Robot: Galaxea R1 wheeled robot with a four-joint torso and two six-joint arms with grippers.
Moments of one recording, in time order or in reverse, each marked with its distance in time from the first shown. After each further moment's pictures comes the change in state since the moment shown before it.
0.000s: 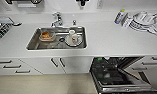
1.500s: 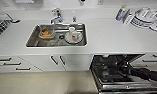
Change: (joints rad) left arm 0.033 -0.045 0.122 0.076 0.006 0.005; right arm 0.783 0.205 0.052 0.019 -0.102 0.096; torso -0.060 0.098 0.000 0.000
